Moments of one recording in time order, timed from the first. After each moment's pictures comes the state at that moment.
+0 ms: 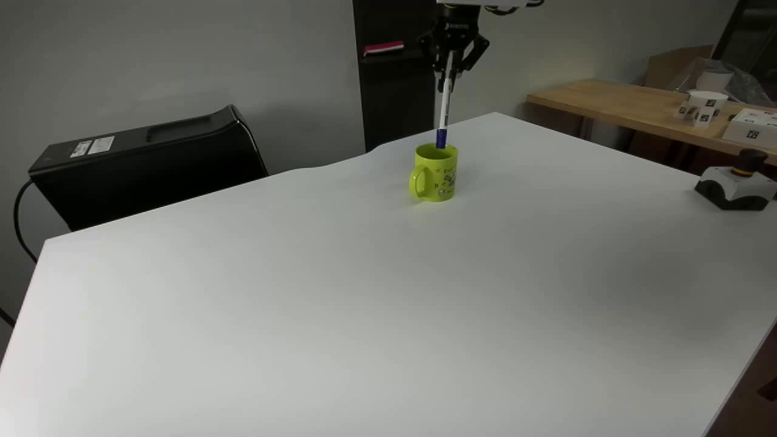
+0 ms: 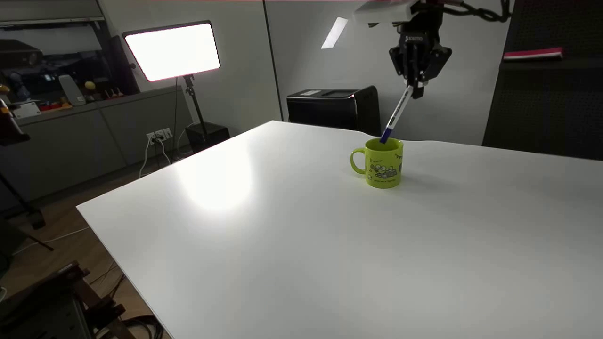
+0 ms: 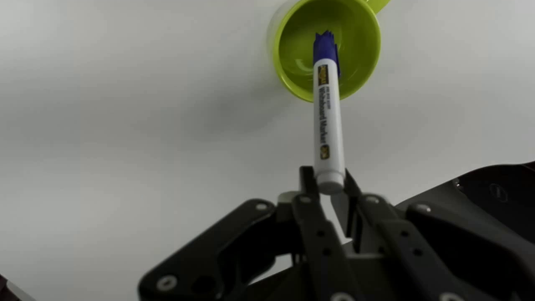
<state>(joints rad) -0.04 0.79 -0.10 -1.23 0.12 2.17 0.31</state>
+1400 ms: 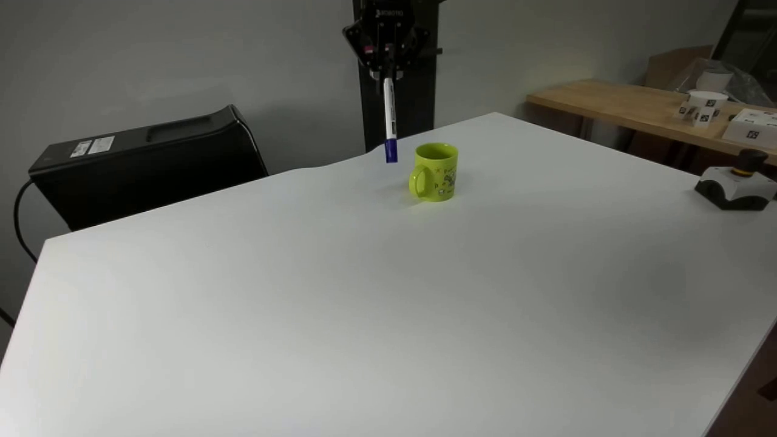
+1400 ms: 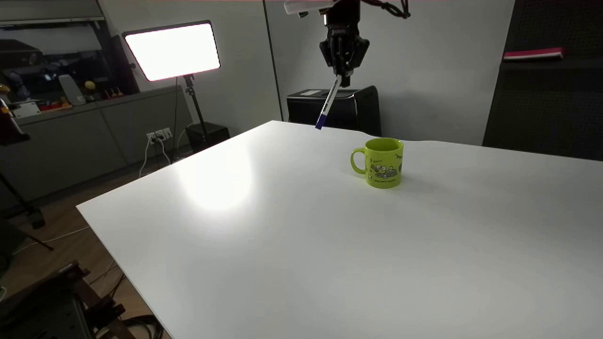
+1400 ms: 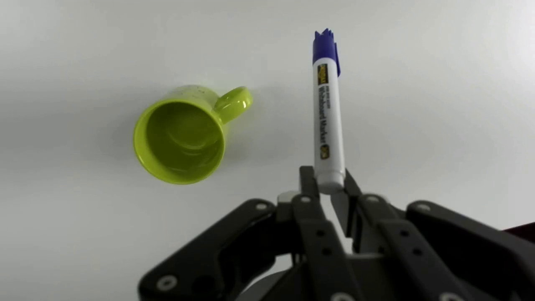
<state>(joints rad) 0.11 0.72 -0.03 -1.26 0.07 2.04 0.31</state>
